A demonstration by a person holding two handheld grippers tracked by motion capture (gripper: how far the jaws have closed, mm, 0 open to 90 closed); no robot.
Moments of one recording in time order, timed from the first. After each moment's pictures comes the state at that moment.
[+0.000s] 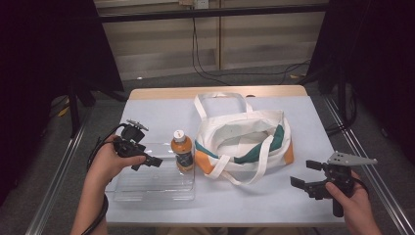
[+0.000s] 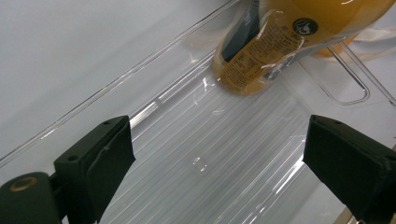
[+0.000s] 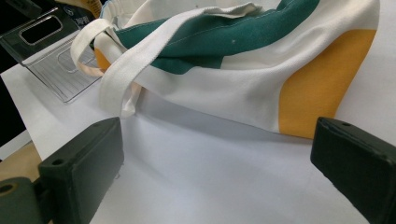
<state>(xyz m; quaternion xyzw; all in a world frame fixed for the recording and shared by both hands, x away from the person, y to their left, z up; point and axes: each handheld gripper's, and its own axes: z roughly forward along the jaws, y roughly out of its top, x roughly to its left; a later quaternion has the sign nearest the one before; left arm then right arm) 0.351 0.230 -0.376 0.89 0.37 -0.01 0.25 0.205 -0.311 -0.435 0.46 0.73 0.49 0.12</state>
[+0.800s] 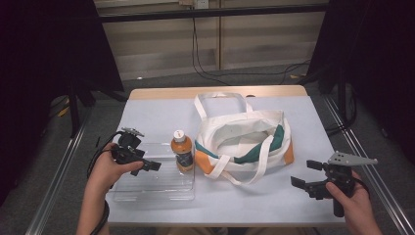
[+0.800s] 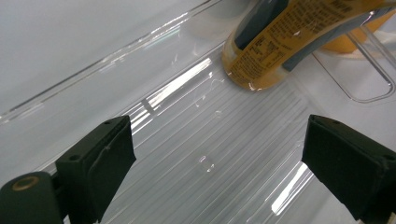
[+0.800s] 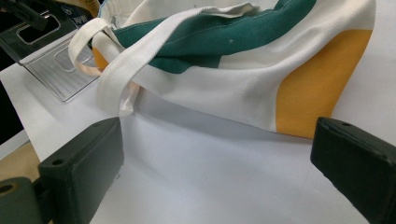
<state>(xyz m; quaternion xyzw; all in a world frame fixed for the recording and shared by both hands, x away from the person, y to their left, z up) 0.346 0.245 -0.402 0.88 0.39 -0.02 0.28 0.205 -0.313 -0.435 0.46 0.73 0.49 0.12</state>
